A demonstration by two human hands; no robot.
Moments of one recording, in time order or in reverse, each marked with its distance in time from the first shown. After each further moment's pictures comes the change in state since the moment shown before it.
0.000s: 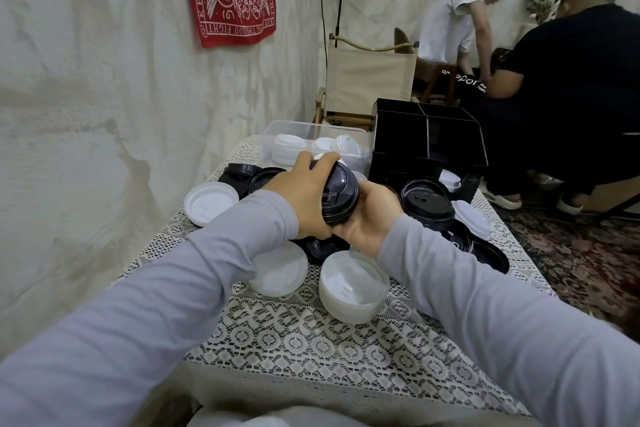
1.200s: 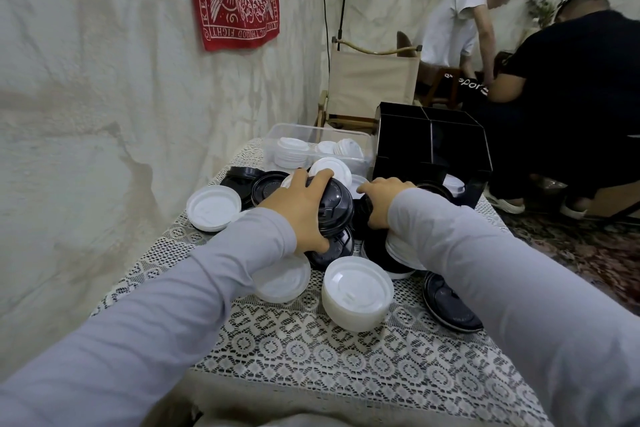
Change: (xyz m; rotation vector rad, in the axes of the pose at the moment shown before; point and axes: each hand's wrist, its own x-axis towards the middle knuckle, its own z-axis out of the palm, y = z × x) left_hand -0.001 -0.011 0.018 0.030 -0.059 -0.068; right_hand 0.046 -0.053 -0.037 -2.447 0.252 -0.074
